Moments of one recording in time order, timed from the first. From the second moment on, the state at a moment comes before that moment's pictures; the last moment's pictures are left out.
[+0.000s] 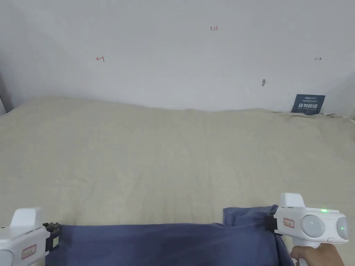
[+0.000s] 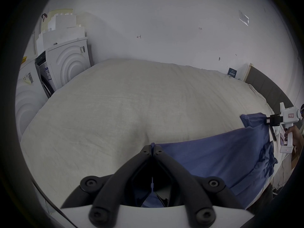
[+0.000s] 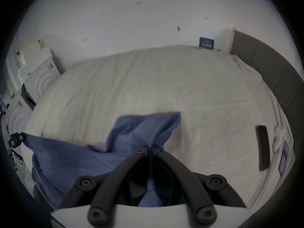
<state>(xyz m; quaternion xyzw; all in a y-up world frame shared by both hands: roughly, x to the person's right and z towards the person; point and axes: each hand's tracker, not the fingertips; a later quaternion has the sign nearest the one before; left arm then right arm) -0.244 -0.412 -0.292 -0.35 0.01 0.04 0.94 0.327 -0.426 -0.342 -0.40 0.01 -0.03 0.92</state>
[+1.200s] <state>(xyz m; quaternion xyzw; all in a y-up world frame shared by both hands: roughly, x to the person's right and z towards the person) -0.258 -0.489 -0.161 -0.48 0.00 -0.01 0.88 0.302 -0.501 -0.126 -0.47 -0.04 0.06 0.88</state>
